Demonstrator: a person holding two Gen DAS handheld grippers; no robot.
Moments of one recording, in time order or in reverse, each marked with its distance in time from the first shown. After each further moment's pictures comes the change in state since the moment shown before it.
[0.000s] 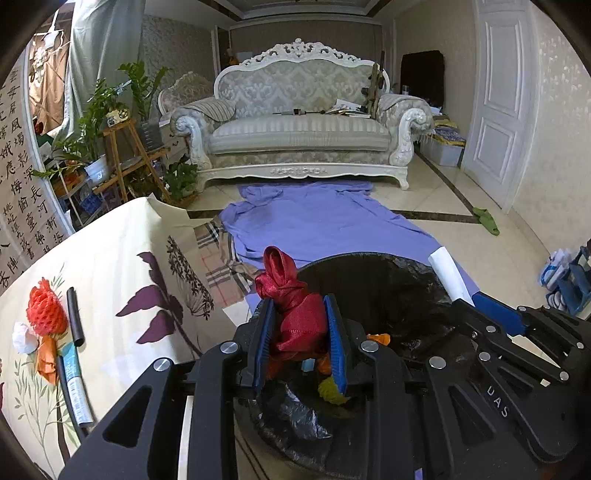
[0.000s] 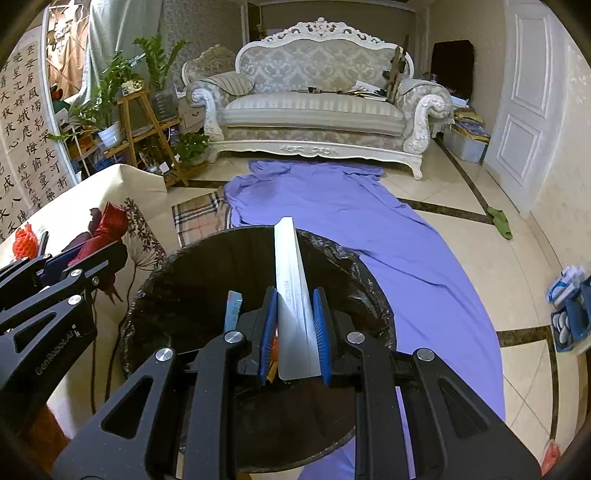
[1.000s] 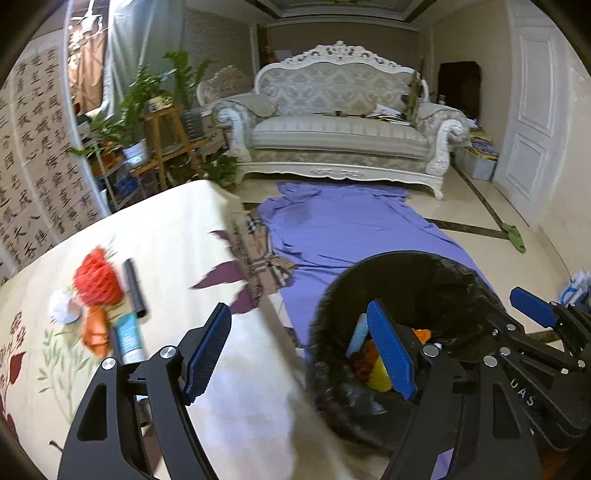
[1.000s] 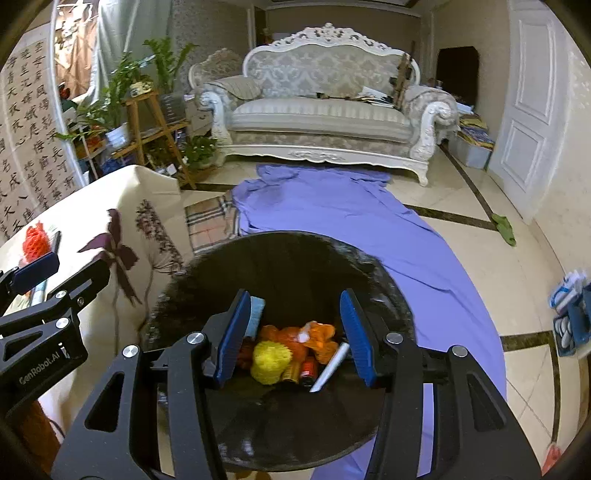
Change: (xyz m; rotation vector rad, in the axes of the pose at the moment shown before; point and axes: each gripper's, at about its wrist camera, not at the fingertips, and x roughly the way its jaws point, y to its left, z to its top) left arm -0.028 0.051 -0.014 -0.102 -0.001 0.118; right arm -0.019 0.038 -0.001 -0.035 -0.027 0.027
